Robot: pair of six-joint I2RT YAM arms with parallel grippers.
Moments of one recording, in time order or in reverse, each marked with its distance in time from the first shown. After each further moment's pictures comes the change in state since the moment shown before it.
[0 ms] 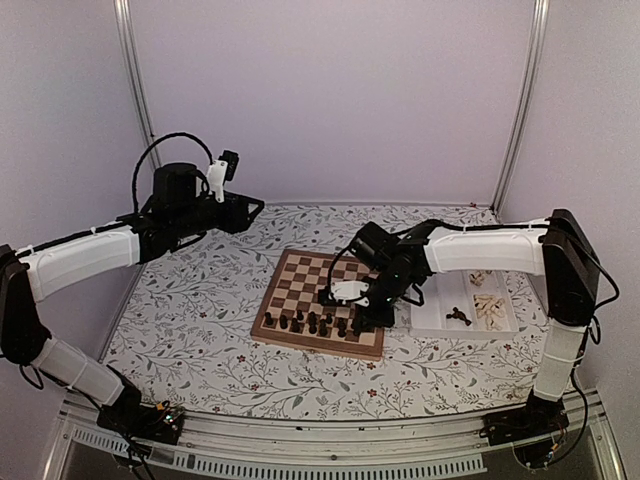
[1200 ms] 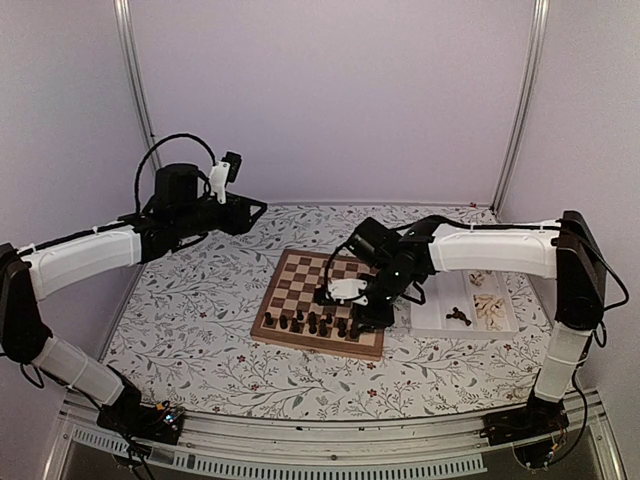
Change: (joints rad) left arm 0.000 0.008 0.002 0.000 0.036 -0.001; right arm 0.035 -0.015 0.023 -0.033 0.020 -0.002
